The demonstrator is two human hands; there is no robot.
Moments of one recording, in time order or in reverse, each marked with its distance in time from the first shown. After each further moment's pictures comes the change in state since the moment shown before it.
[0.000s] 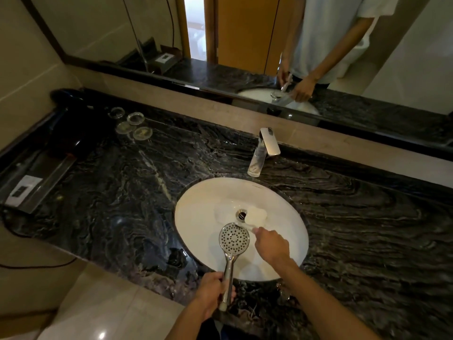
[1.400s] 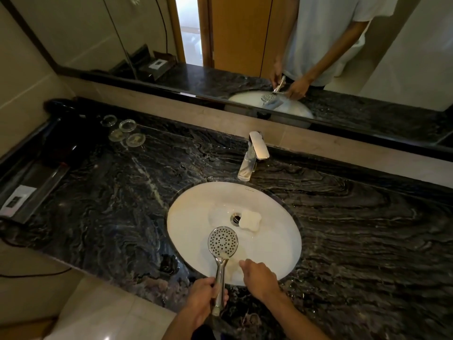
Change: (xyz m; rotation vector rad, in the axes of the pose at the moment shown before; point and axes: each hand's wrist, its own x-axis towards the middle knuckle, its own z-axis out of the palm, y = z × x) left_hand 0.005 -0.002 0.003 -0.117 0.062 -0.010; right_hand -0.041 0.015 0.056 0.188 -0.098 -0.088
